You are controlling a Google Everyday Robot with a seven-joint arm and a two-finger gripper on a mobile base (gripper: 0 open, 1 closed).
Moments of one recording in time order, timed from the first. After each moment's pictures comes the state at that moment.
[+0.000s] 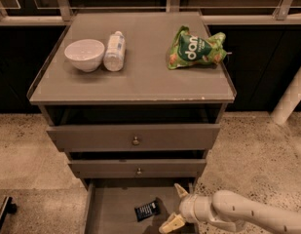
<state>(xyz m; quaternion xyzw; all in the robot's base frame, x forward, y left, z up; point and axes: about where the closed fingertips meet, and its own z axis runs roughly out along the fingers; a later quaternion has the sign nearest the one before) 0.444 -0.092 0.361 -0.47 0.77 0.24 0.35</state>
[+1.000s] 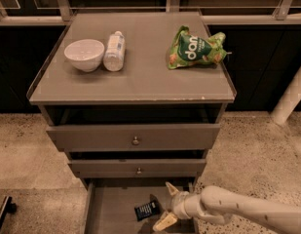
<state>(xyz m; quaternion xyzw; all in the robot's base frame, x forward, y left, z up) 0.459 -0.067 0.330 -0.50 0.76 0.24 0.34</state>
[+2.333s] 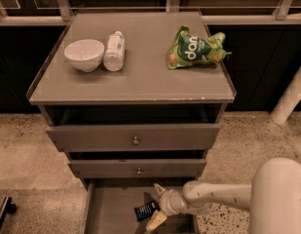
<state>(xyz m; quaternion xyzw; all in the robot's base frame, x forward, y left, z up) 0.484 -0.025 0.258 -0.57 0.73 0.23 0.30</state>
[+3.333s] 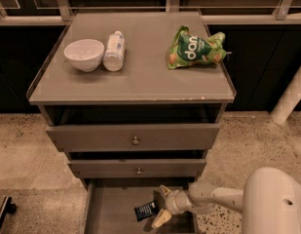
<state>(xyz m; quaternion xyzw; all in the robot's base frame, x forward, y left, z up) 0.504 -0.055 0.204 -0.54 0.75 0.25 0.29</state>
